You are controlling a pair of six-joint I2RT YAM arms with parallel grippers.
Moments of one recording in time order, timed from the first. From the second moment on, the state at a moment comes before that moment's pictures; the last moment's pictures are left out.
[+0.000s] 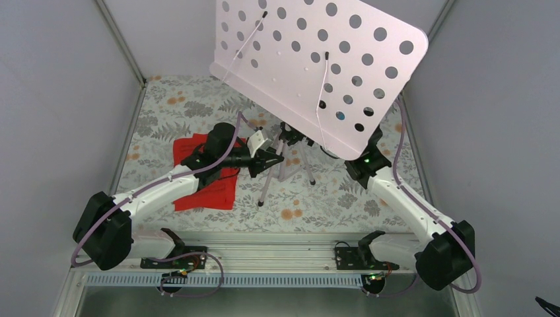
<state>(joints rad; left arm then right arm) -0.67 1.29 0.82 0.12 0.65 -0.01 0.51 1.15 0.90 0.43 -0.61 0.26</state>
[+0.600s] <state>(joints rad) -0.68 1.29 0.82 0.13 0.61 0.00 0.49 1.22 1.05 0.37 -0.68 0.22</state>
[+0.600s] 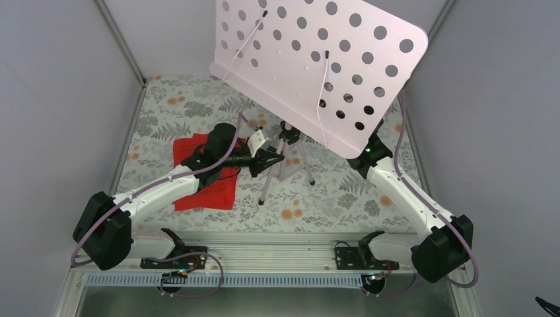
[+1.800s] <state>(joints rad) -0.91 1.31 0.88 0.19 0.32 -0.12 0.48 1.10 1.02 0.21 -0.65 0.24</state>
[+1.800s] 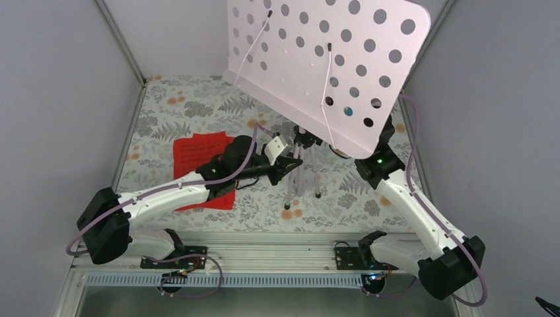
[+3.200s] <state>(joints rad) -1.01 1.54 0.83 0.70 0.02 -0.13 0.50 0.96 0.86 0.29 -0.53 0.27</state>
